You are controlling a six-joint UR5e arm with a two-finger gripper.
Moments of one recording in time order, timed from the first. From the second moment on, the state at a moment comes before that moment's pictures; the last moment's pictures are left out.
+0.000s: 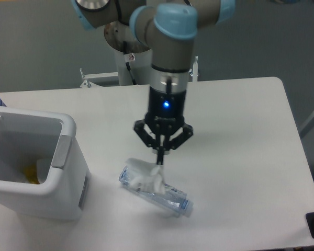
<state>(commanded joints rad) 2.32 -1.70 -1.55 -0.78 1.22 0.32</state>
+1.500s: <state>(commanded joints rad) 2.13 -1.70 -1.55 -0.77 1.24 0.24</state>
